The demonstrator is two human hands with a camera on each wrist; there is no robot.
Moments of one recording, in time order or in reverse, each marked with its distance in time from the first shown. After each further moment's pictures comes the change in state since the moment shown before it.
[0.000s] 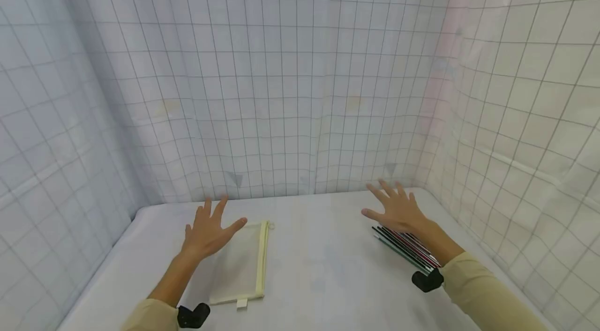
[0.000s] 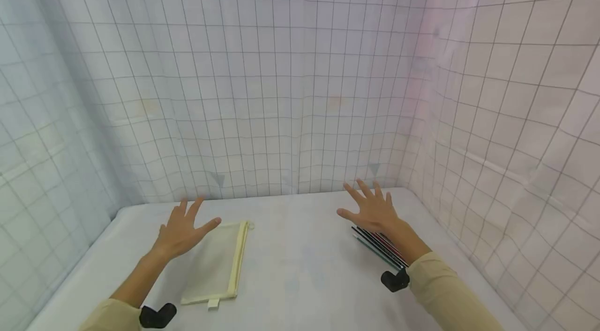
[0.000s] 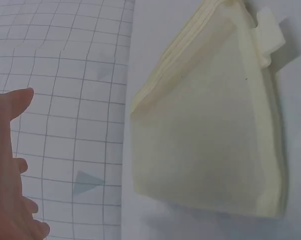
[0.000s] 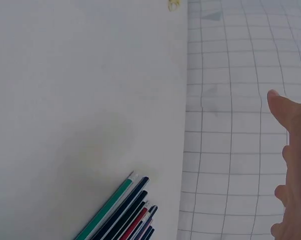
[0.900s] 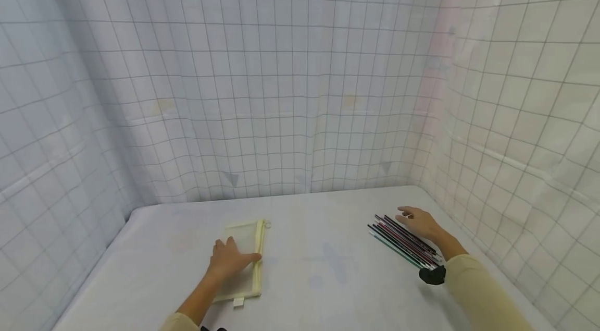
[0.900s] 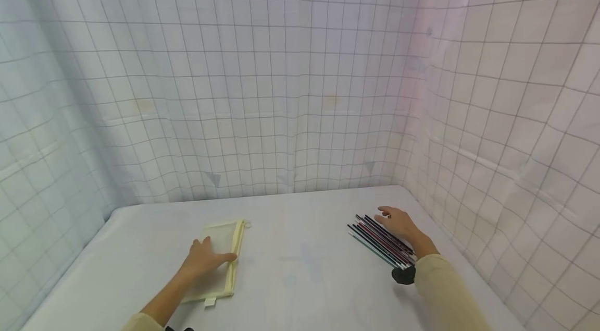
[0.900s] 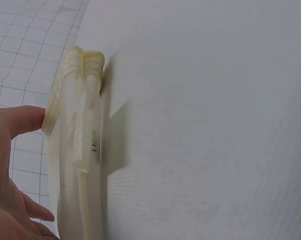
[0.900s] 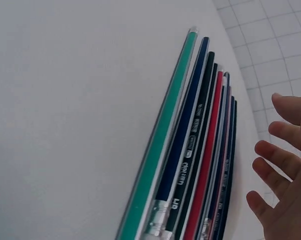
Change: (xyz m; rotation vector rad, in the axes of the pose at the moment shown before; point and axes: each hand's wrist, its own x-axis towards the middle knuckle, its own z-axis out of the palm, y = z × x) left_hand -0.020 0.013 0.074 -0.130 -0.145 -0.227; right_hand -0.035 0.102 0.042 0.370 -0.086 0.209
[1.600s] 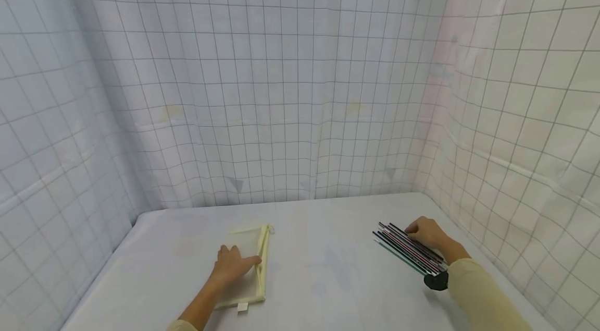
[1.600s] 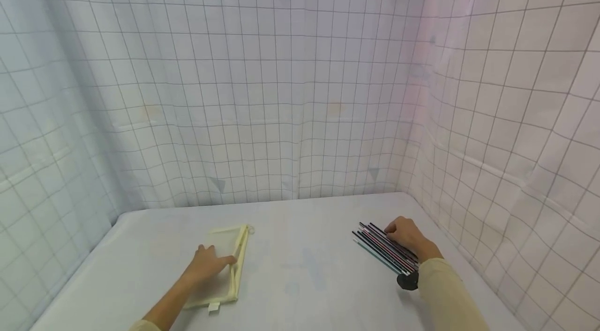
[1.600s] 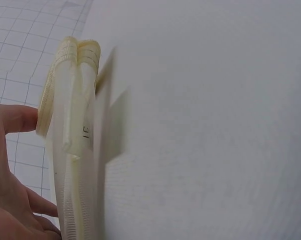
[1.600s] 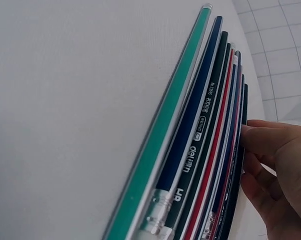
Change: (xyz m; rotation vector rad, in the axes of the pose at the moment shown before) left_hand -0.005 -0.003 -0.005 -0.019 -0.010 0.046; right_hand 0.006 0.013 0.002 -0.048 -0.038 -0.016
